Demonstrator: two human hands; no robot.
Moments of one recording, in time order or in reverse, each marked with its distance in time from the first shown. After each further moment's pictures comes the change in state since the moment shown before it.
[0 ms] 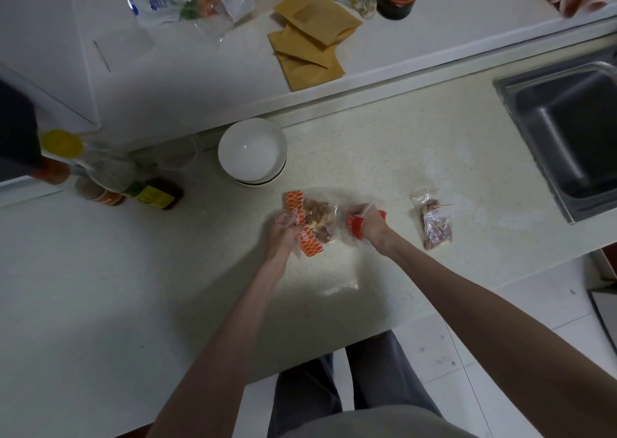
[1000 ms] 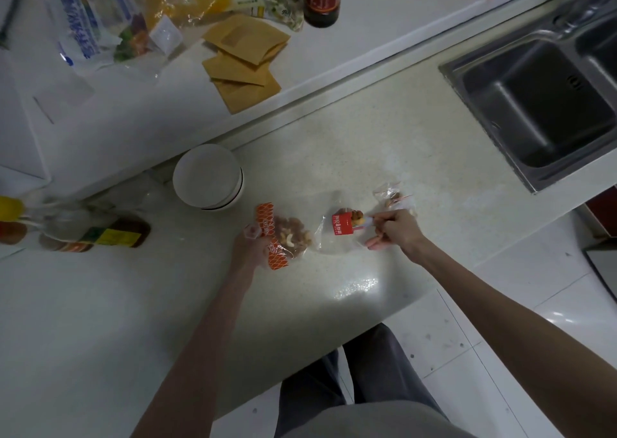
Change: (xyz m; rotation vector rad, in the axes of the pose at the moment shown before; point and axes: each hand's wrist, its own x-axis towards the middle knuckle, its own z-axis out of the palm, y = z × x) left_hand 0.006 0.018 0.005 0.233 0.056 0.042; right_hand -0.010 0.060 -0.109 0.165 0.127 0.027
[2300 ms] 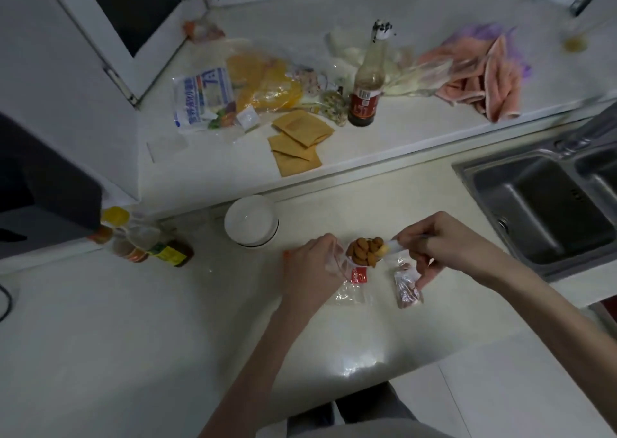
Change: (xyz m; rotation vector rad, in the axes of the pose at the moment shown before) left_hand -0.135 0.114 0.035 0.604 0.222 0.813; right_hand -0.172 -0.183 -0.043 -0.471 -0.253 -0.312
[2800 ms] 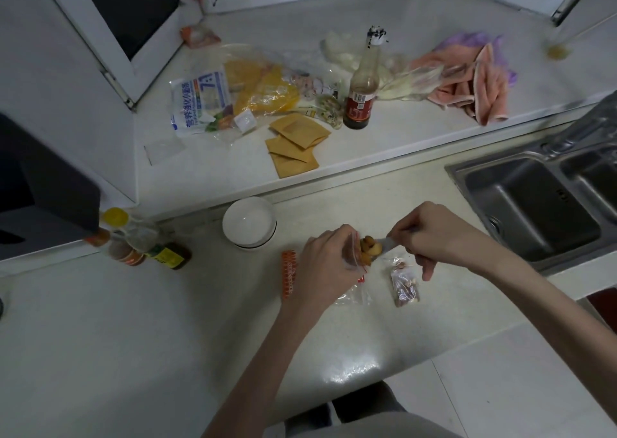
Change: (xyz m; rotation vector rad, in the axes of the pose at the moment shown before) left_hand -0.003 0.027 -0.016 -0.054 0.095 0.213; right_hand -0.013 -0.032 0.011 -0.300 0.107 0.017
